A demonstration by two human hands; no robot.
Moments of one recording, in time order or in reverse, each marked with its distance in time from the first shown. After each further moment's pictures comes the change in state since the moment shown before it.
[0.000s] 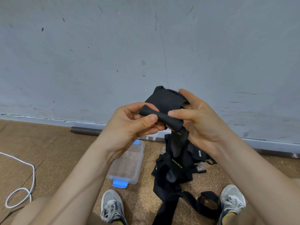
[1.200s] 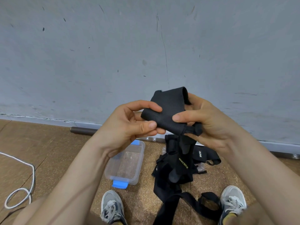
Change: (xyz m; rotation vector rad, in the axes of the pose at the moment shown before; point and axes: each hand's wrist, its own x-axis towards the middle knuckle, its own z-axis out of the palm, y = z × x) left_hand -0.001 0.008 -0.008 0.034 -0.143 -0.025; right_hand -0.001 -0.009 -0.005 -0.028 -0.139 0.026
